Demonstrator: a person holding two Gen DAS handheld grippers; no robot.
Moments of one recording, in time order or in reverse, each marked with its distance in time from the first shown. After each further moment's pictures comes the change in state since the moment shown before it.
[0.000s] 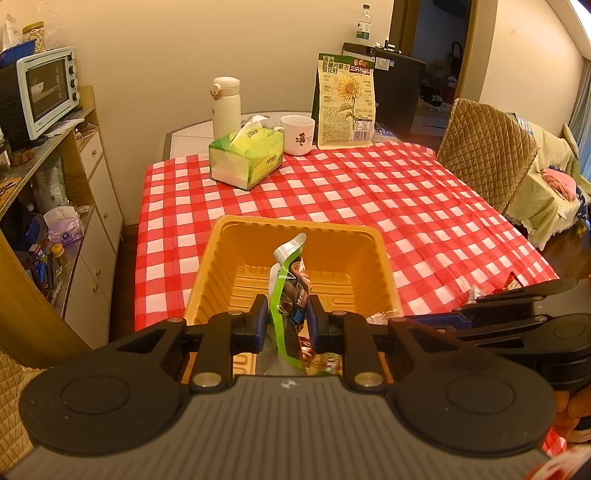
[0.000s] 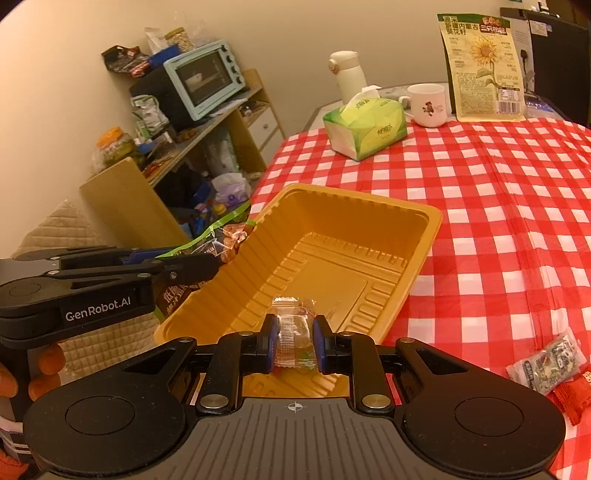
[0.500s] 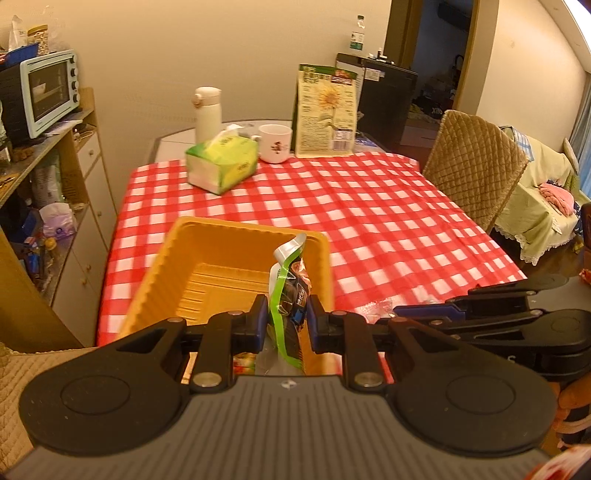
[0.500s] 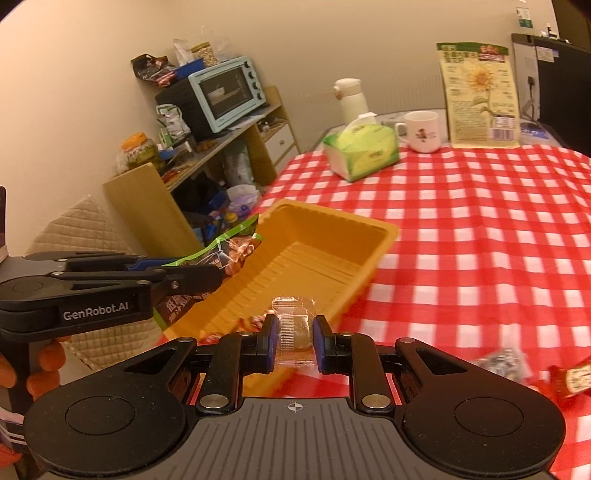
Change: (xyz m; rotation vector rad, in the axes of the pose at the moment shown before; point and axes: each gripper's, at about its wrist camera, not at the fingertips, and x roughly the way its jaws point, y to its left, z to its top) left arm -0.026 -0.065 -0.007 -0.045 -0.032 0.008; right arm -0.059 -0.035 -0.014 -0.079 -0.049 0.075
